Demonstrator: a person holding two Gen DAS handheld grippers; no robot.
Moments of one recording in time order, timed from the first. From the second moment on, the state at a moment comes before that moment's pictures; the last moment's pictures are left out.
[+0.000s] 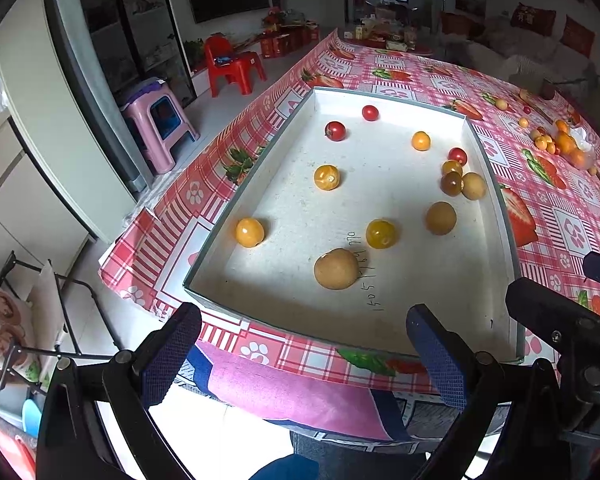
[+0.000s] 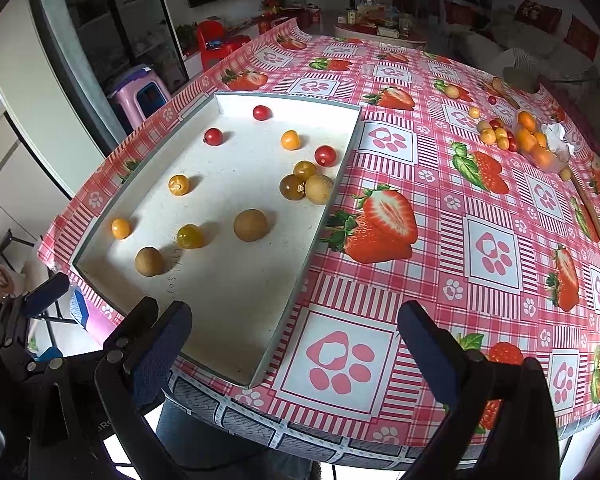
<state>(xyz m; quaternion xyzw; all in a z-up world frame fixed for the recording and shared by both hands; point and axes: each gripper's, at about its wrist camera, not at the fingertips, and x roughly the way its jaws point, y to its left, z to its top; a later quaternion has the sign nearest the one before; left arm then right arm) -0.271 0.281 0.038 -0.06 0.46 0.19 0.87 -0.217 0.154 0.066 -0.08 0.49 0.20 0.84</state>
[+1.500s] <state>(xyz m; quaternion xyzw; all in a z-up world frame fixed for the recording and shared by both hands) -0.270 0.272 0.038 -0.05 0.46 0.20 0.87 -0.221 0.154 0.069 -0.08 0.49 0.23 0.84</state>
